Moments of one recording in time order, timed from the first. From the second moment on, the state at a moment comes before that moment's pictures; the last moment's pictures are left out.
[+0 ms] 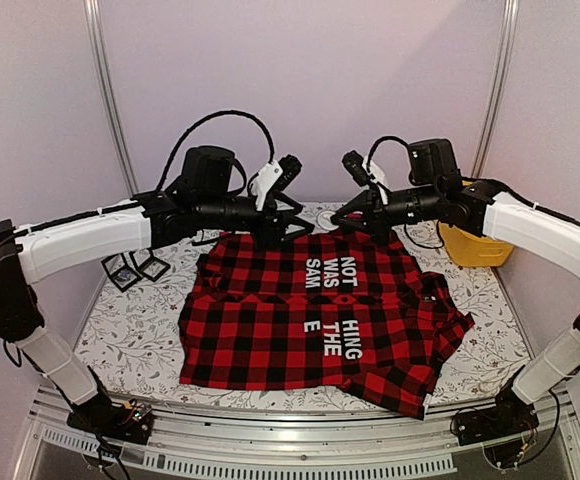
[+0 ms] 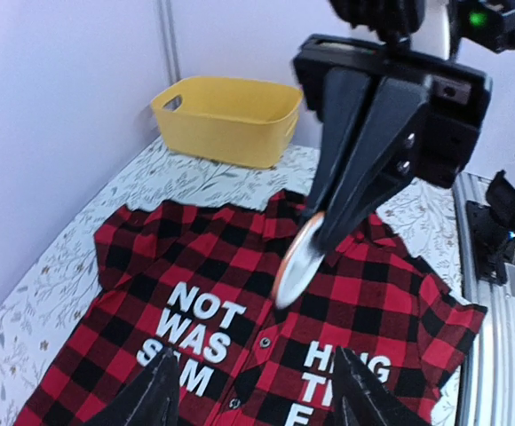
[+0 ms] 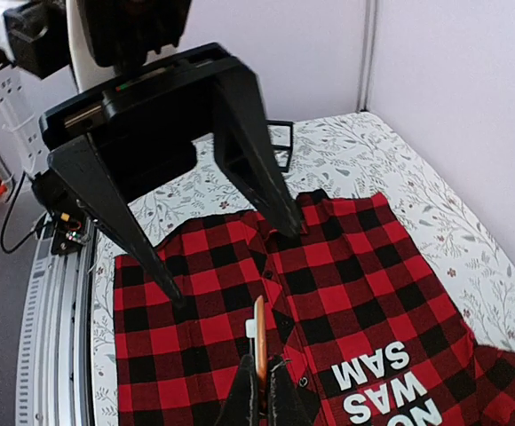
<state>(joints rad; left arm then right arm) -0.79 1.61 1.35 -0.10 0.41 0.20 0.63 1.51 1.34 -0.29 -0.65 -0.27</state>
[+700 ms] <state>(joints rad) -0.50 1.97 1.08 -0.01 -0.04 -0.37 0.39 1.51 0.91 -0.05 -0.50 0.32</state>
